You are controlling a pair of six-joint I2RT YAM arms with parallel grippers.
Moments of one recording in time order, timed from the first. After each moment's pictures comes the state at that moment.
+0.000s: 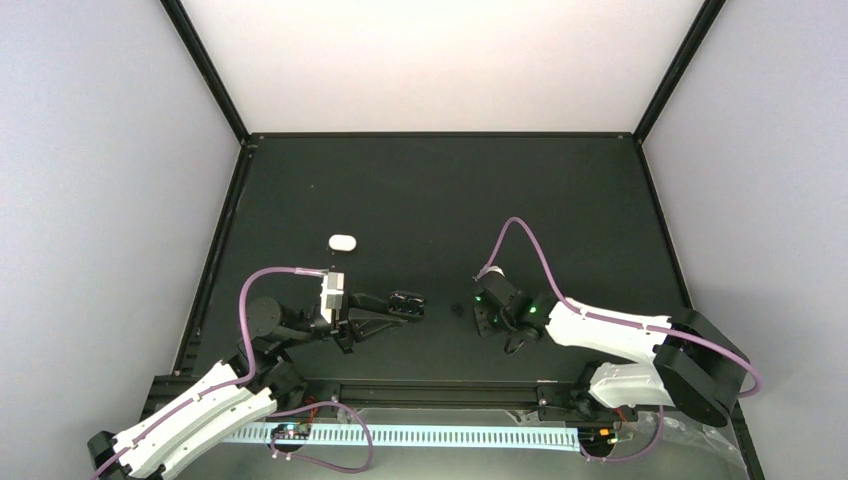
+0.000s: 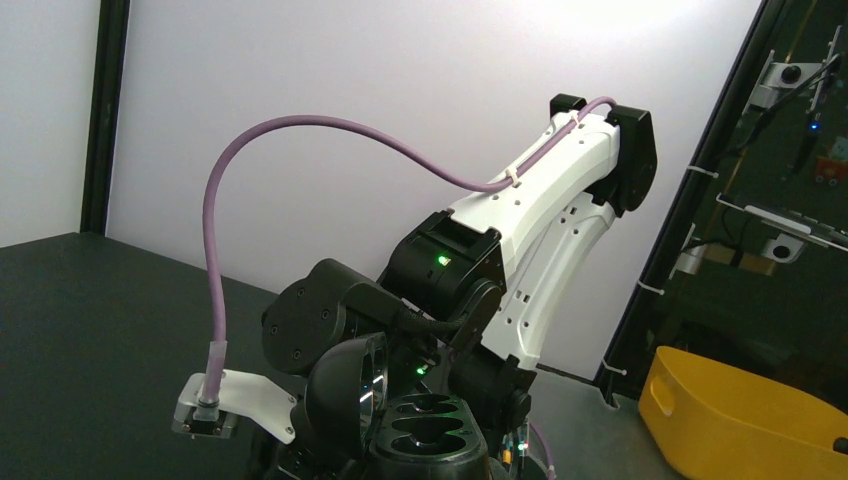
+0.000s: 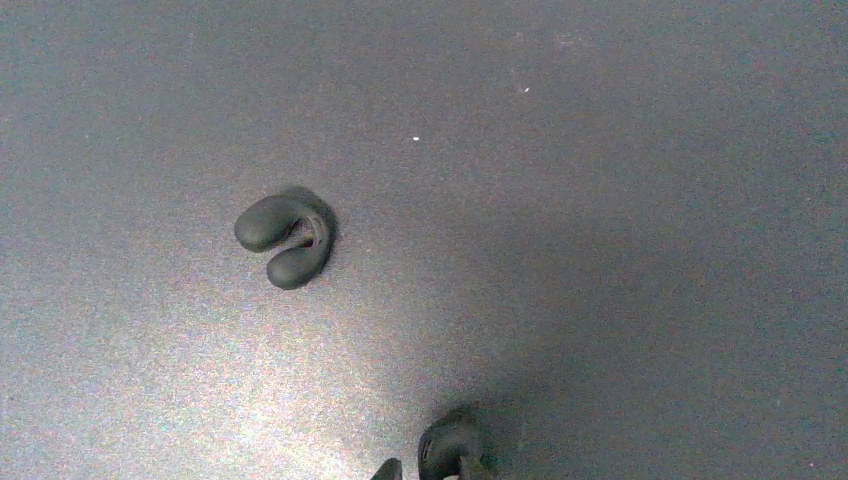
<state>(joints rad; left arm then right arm) -0.81 0.37 0.31 0.30 0.57 -0.44 0.94 1.25 0.55 -0.37 0.17 0.60</state>
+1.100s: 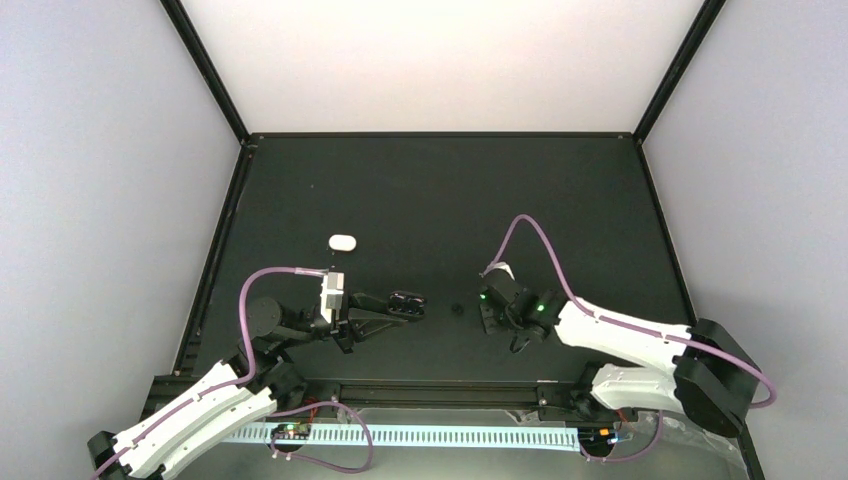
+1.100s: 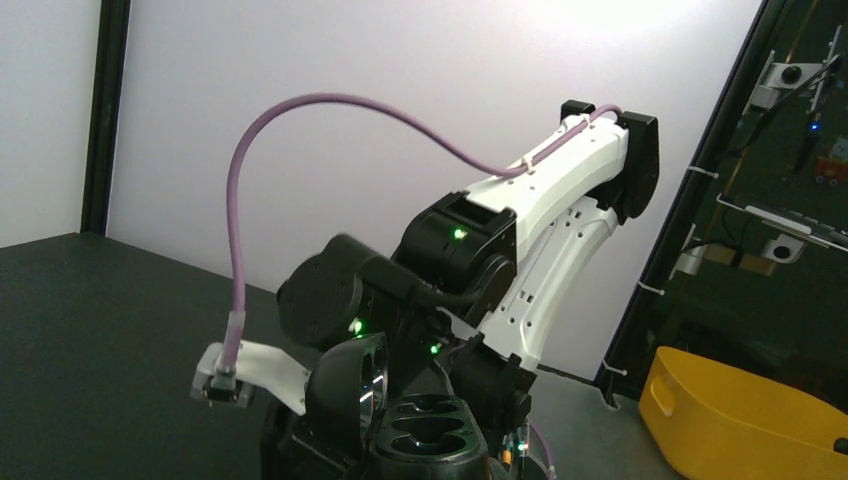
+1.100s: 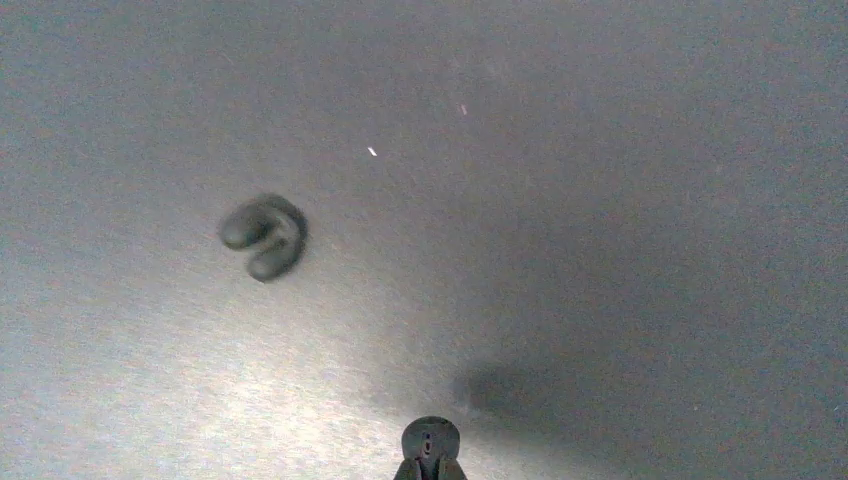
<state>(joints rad) -0.81 0.37 0.31 0.30 0.57 -0.44 0.94 1.19 0.57 -0.49 0.23 0.61</state>
